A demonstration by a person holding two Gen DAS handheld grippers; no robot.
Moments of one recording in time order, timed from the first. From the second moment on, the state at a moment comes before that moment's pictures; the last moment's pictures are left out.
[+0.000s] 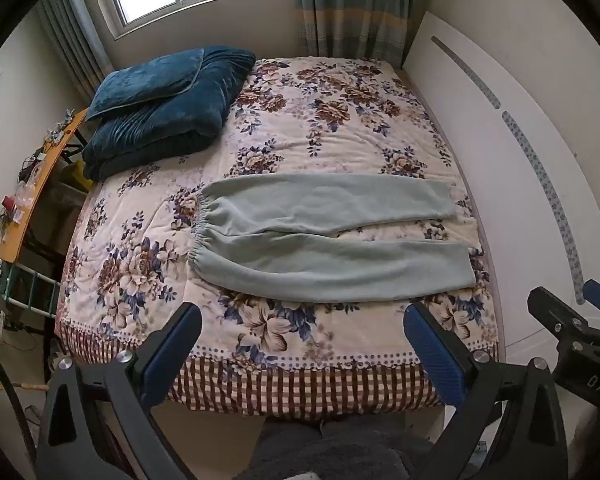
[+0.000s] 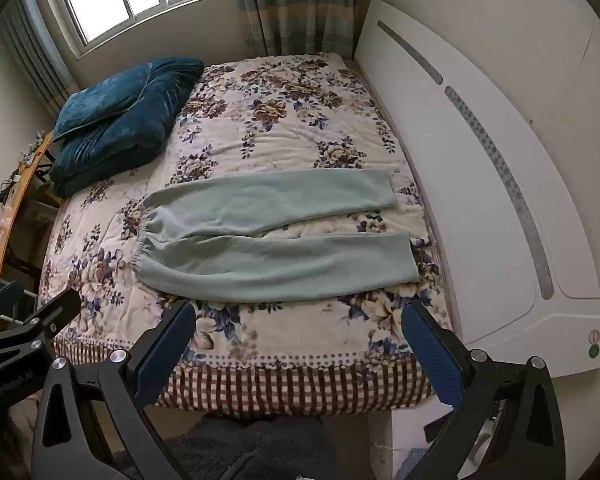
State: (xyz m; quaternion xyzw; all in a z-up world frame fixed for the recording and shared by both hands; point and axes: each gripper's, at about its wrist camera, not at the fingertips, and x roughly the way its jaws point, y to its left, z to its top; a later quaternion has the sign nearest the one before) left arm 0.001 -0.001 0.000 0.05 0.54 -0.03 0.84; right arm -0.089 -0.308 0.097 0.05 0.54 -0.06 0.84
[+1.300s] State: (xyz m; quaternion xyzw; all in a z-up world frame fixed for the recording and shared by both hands) left arm 0.000 -0.008 0.003 0.04 0.53 -0.03 0.85; right arm -0.090 -0.308 0.114 0.06 0.53 -0.06 0.84
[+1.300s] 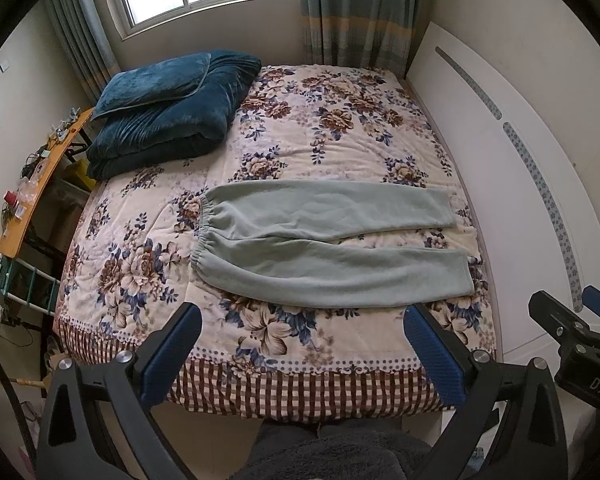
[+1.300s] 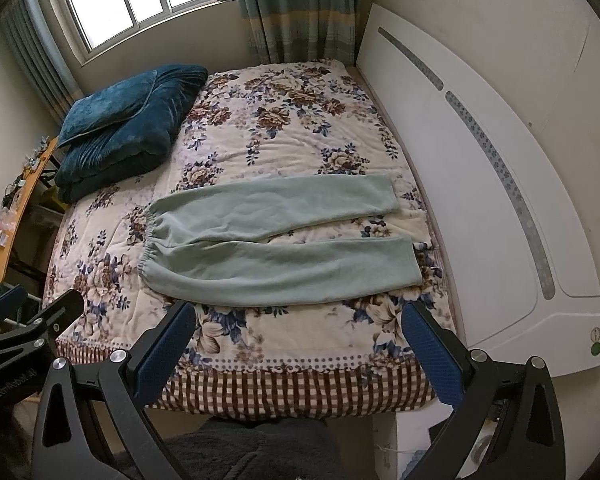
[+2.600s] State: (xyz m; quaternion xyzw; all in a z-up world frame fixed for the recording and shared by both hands) left arm 0.018 -0.012 0.024 0.04 0.52 -0.03 0.85; right arm -0.091 -0.311 0.108 0.07 0.53 -0.06 0.84
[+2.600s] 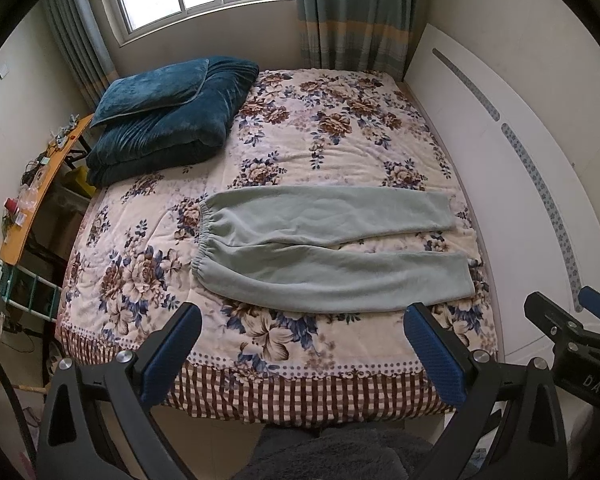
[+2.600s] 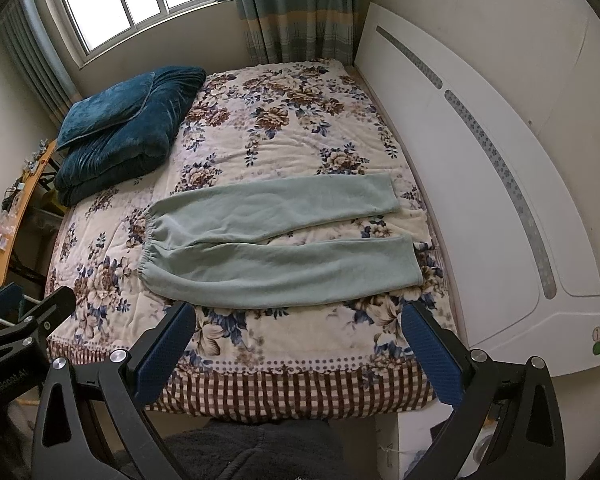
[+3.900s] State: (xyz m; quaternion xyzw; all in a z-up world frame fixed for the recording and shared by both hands) left arm 0.170 0.018 -0.160 0.10 0.54 0.07 0.83; right arm 0.080 -0.292 -0.088 0.07 0.61 -0.04 0.79
